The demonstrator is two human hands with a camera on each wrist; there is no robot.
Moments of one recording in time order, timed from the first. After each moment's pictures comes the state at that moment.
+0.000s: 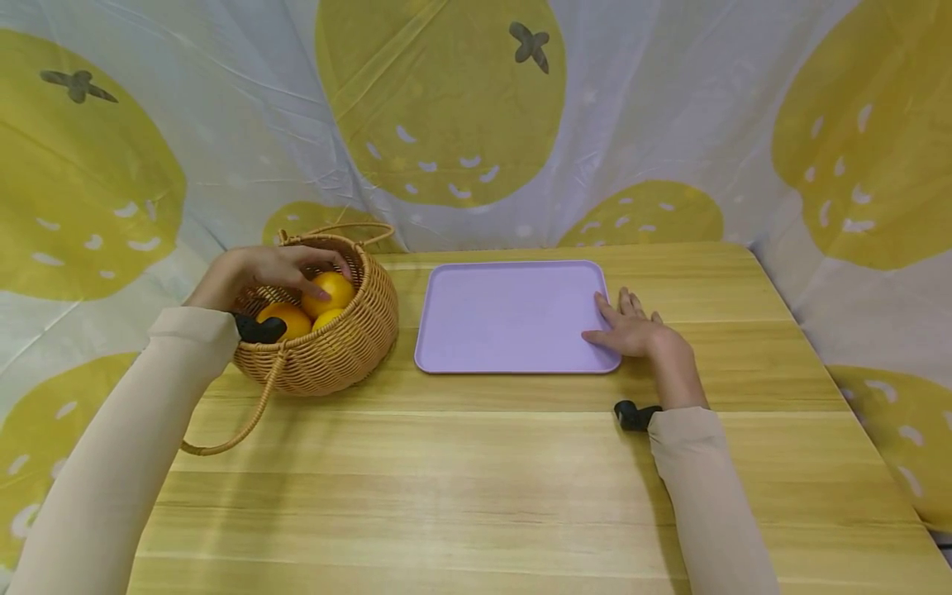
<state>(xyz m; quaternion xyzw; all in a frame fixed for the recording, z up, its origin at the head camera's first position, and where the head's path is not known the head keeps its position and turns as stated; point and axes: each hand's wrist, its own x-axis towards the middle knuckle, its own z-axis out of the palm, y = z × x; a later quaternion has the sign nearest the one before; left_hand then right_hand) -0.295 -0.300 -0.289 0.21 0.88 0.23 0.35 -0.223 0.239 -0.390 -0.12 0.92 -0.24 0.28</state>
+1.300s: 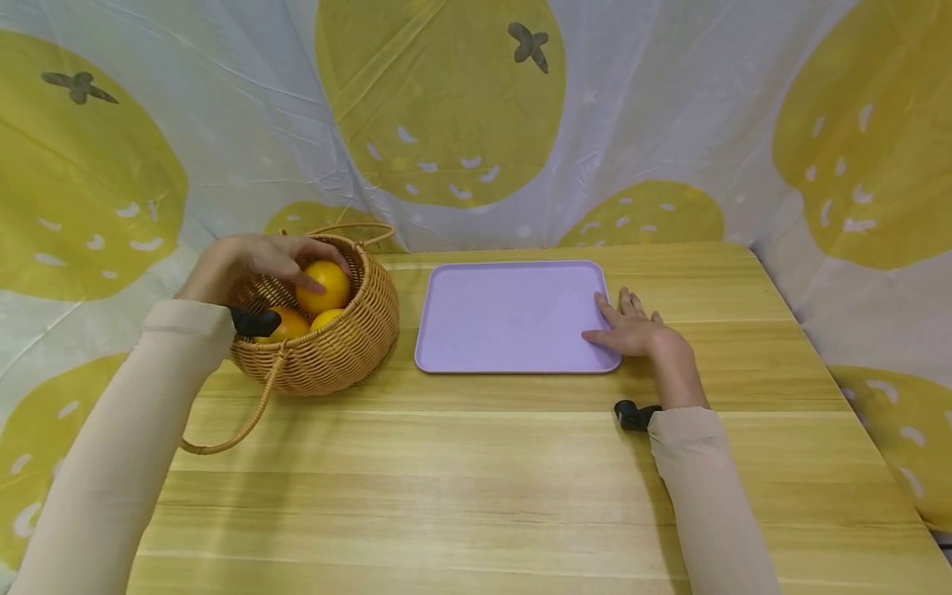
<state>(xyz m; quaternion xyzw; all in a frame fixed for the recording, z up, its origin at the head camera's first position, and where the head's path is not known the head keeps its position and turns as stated) -0.298 -0.296 -0.267 0.22 0.89 0.19 0.35 -0.223 0.240 -0.390 -0.12 0.92 -0.24 0.28</state>
